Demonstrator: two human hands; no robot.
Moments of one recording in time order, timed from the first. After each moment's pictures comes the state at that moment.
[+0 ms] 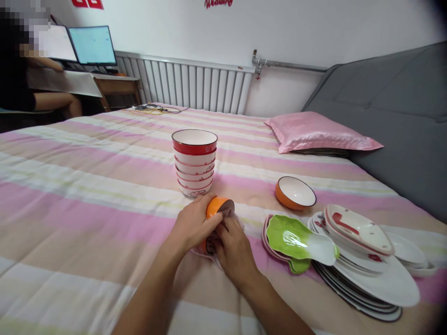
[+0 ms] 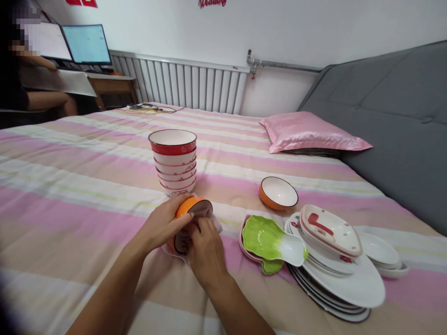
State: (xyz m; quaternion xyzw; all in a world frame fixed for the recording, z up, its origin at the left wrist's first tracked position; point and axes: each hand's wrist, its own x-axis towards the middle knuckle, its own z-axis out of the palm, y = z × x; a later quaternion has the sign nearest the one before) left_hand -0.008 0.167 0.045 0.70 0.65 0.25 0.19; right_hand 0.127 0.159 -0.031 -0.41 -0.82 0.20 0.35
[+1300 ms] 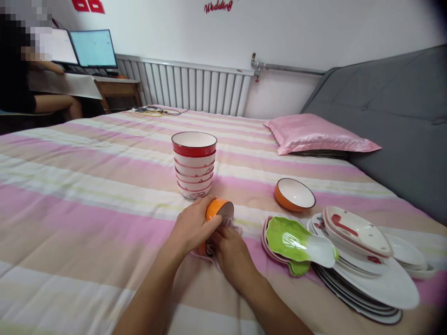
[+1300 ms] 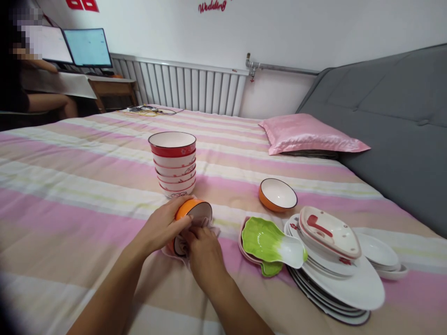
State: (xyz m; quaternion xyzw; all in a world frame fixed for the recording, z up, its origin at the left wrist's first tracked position) left_hand -0.007 0.168 0.043 0.69 0.65 0.25 0.20; right_hand 0.124 0.162 -0.035 -0.41 -0.85 0.20 0.25
